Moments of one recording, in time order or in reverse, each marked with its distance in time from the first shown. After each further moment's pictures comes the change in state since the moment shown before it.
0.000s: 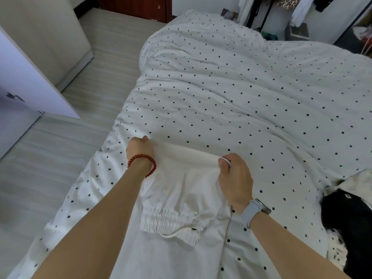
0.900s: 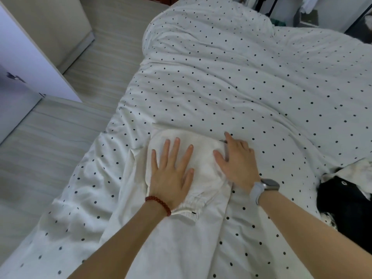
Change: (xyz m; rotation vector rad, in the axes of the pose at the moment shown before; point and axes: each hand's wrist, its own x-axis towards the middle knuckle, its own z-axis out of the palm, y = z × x) left_hand -0.093 -0.087 0.031 0.533 -0.070 0.935; right_hand 0.005 0.018 -0.006 -0.406 -0.200 -0.255
